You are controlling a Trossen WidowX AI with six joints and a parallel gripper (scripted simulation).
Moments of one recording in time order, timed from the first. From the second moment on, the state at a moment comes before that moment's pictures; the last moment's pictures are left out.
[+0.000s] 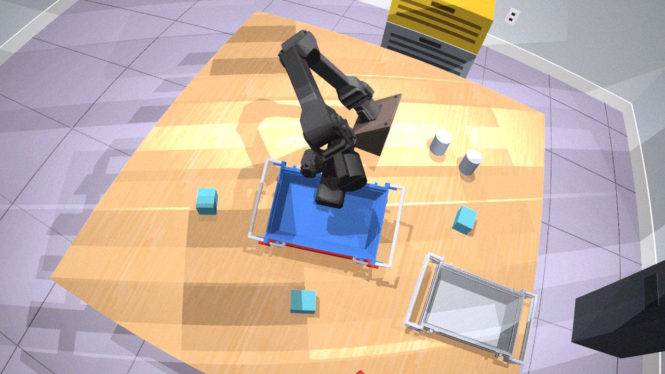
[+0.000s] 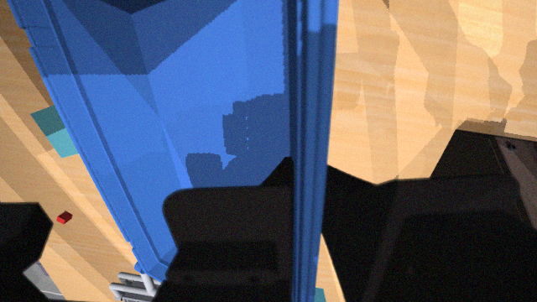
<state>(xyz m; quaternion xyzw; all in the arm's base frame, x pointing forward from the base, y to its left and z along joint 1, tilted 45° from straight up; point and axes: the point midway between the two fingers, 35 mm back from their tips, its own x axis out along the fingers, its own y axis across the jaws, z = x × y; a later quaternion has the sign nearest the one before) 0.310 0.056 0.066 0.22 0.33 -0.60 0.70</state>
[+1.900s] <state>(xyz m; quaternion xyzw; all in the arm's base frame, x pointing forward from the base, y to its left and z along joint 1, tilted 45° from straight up) 0.307 0.051 0.061 0.22 0.33 -0.60 0.70</state>
